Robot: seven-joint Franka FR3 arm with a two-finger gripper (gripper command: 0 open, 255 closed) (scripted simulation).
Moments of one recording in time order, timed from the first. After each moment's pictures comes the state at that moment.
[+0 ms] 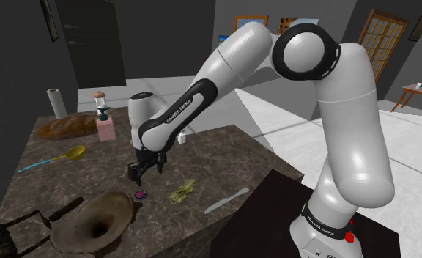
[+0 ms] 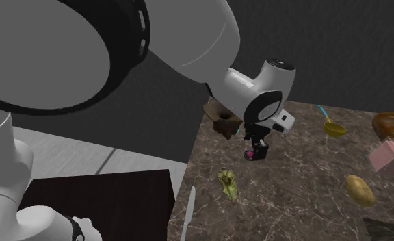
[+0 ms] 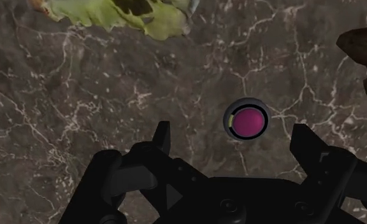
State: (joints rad) arm 0.22 0.49 0.22 -1.94 -0.14 2.42 0.51
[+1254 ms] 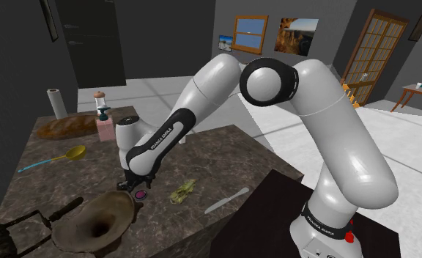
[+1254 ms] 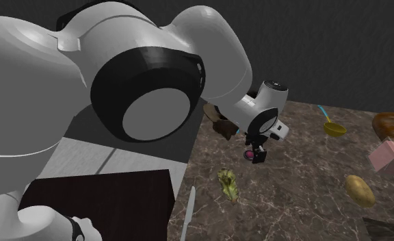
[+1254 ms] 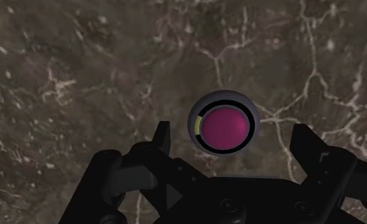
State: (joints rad) arm 0.29 0.77 0.19 -1.72 -0.19 2.47 0.55
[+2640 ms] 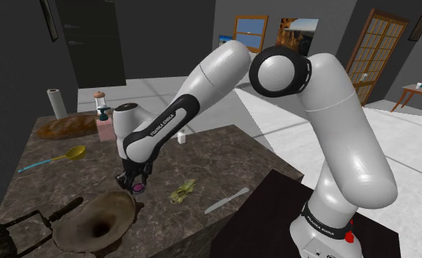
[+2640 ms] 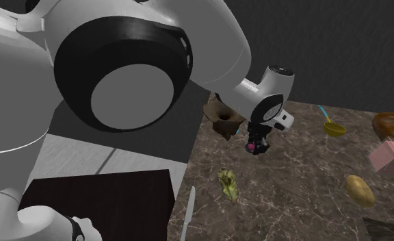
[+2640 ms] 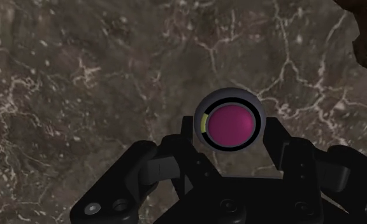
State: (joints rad) arm 0.28 0.68 0.20 -1.74 -0.17 2.40 0.54
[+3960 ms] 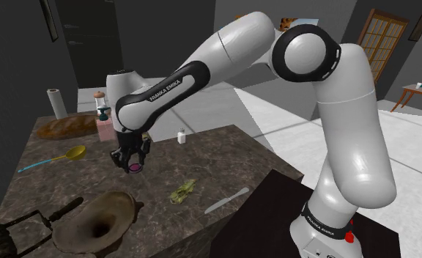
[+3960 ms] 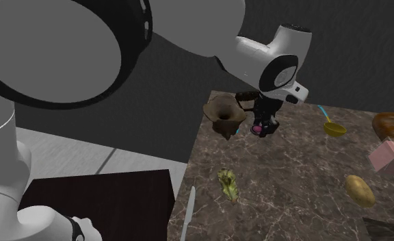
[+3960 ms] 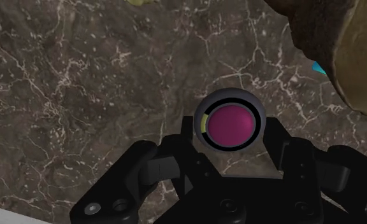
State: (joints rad) arm 0.26 0.50 0.24 -1.72 -0.13 2.22 0.51
